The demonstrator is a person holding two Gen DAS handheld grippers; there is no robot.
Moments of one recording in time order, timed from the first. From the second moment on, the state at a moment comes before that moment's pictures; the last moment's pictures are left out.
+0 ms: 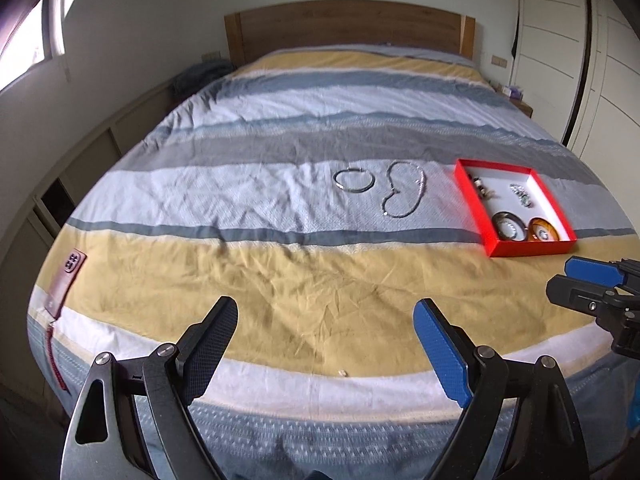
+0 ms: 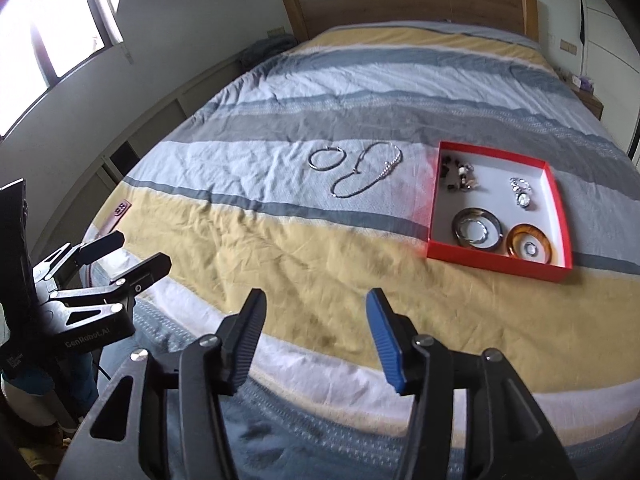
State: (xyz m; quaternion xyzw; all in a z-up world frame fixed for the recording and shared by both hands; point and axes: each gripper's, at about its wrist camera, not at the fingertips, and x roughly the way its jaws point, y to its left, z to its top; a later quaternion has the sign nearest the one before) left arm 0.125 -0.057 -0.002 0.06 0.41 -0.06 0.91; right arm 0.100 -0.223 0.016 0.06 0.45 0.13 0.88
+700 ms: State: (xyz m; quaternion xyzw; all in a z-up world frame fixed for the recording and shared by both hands) left arm 0.403 -0.068 -0.098 0.02 0.46 -0.09 0.88; right arm 0.349 -0.213 -0.084 0.08 0.52 0.07 0.85
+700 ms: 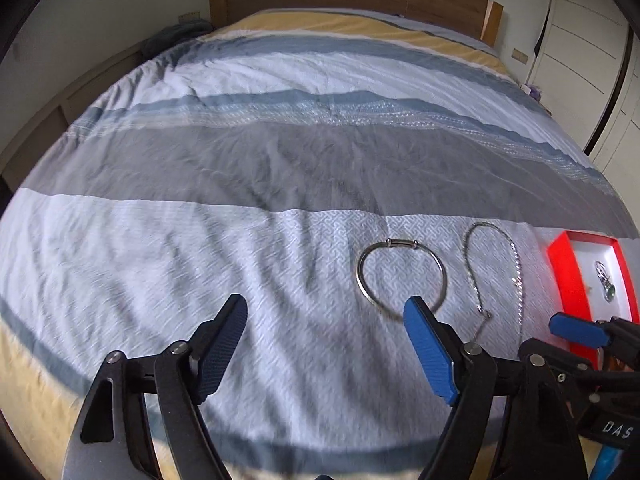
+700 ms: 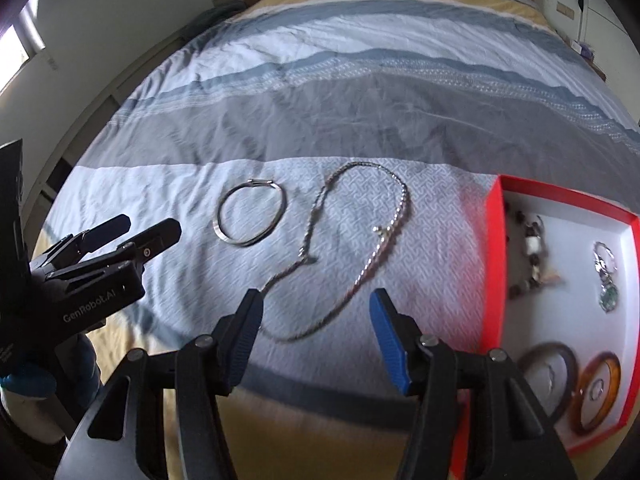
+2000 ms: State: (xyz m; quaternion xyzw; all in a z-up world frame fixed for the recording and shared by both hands) left arm 0.354 -0.027 -0.071 0.00 0.45 -0.11 0.89; right arm 0.318 -0.186 -0.064 0.06 0.48 0.12 0.87
